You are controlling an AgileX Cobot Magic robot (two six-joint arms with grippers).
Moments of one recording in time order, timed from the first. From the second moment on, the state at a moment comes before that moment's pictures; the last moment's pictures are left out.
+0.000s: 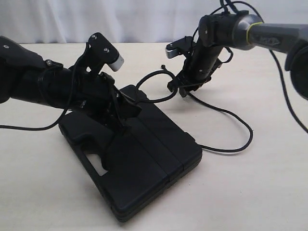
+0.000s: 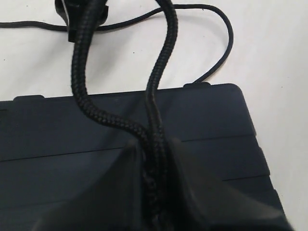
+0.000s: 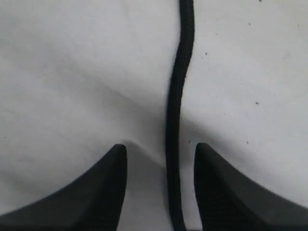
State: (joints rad) left arm -0.38 1.58 -0.84 -1.22 0.45 1.44; right arm 0.29 2.37 -1.88 0.01 0.91 -0.22
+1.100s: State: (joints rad) left arm -0.32 1.58 -0.84 -1.24 0.57 1.26; right arm 0.19 1.85 -0.92 1.12 0.49 -1.78
